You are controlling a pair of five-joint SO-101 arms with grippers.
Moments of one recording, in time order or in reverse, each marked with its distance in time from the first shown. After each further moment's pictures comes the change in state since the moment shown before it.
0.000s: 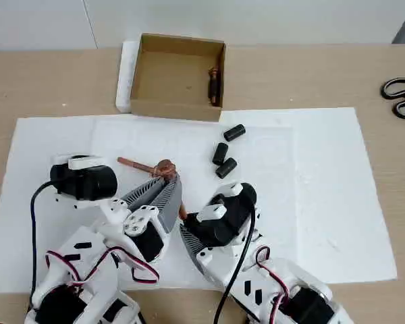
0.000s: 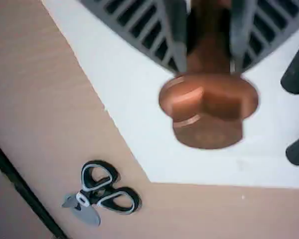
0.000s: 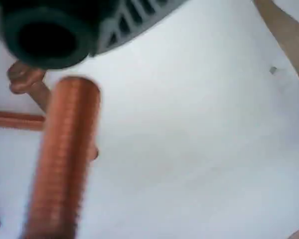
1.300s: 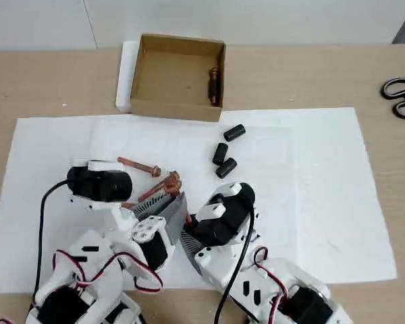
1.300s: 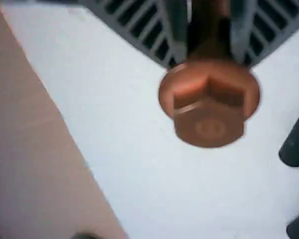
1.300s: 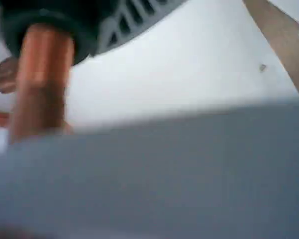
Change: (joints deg) left arm 4.7 -0.4 0.8 8.4 -0.4; right arm -0.8 0.1 0.1 -0.7 -1.5
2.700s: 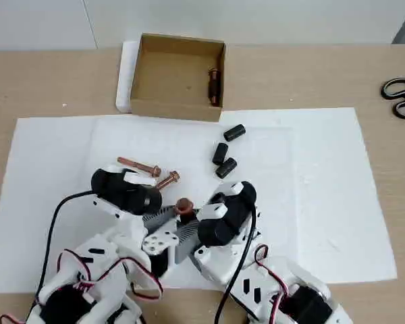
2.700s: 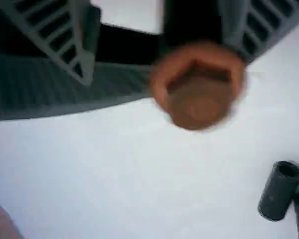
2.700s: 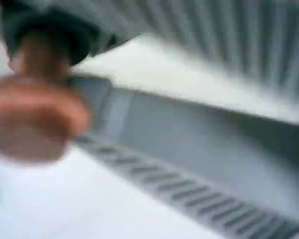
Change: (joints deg) left arm 0.6 -0.1 1.8 4.7 -13.1; right arm 0.5 0.1 0.1 -2.9 1.5
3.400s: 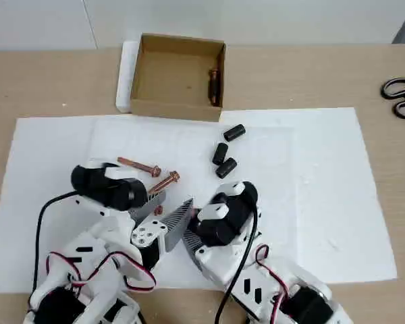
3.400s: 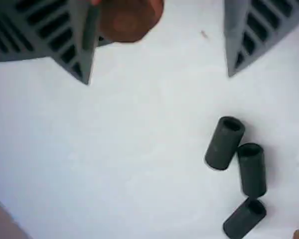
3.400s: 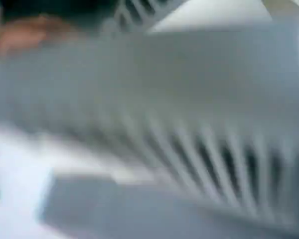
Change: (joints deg) left arm -5.8 0.1 -3.6 -1.3 -1.8; right arm 1.1 -0.1 -0.1 0.2 0.1
